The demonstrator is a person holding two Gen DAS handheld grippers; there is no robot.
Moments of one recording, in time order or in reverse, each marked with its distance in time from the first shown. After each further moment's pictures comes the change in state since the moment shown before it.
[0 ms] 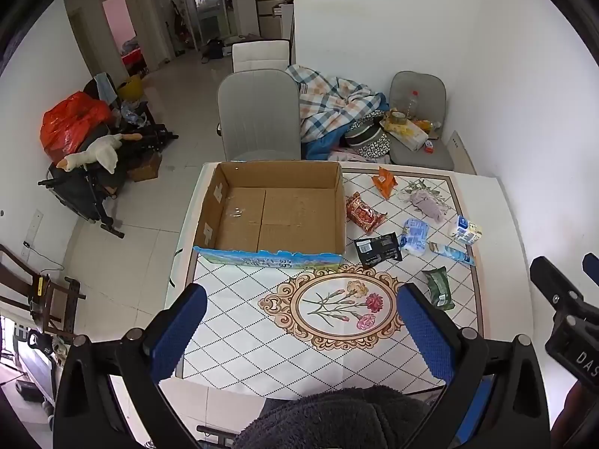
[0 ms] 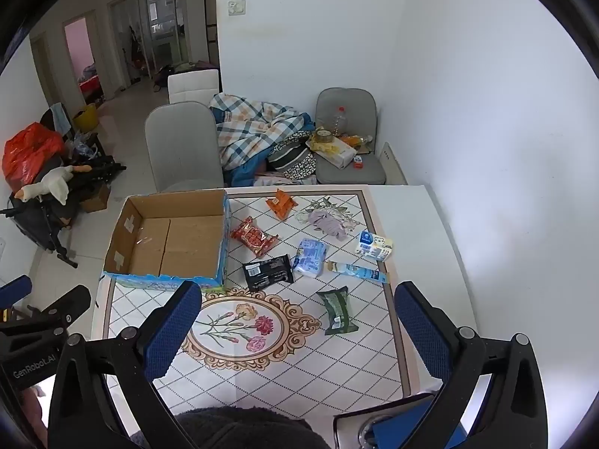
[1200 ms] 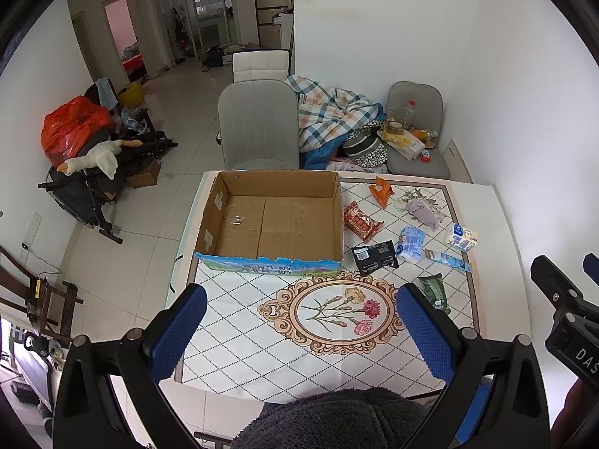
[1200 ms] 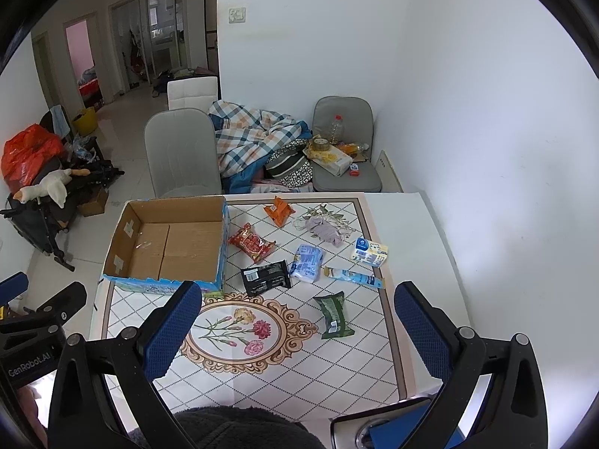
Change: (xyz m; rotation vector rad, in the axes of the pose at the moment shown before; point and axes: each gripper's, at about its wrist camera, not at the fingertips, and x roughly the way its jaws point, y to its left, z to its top) left arm -0.011 0.002 0.004 0.003 -0.036 -0.010; right arm -0.013 -0.001 -0.001 -0.003 -0.041 -0.029
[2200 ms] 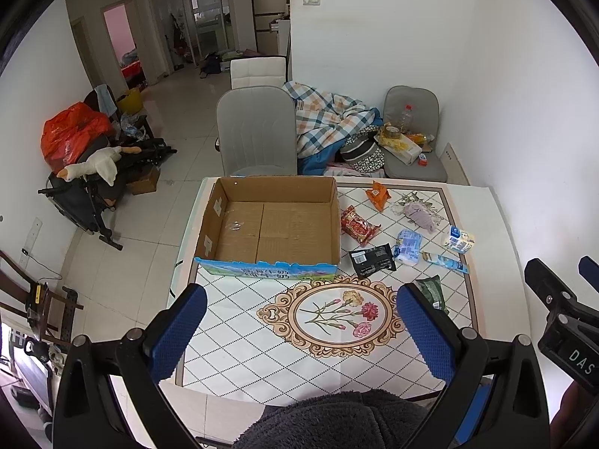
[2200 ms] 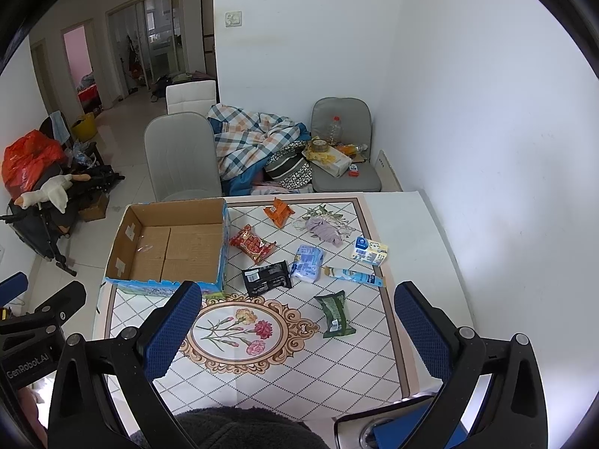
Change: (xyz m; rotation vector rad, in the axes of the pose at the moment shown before) left arm -0.008 -0.010 -0.005 0.005 -0.029 -0.003; right arm -0.007 -0.005 -0.006 0.019 -0.007 0.005
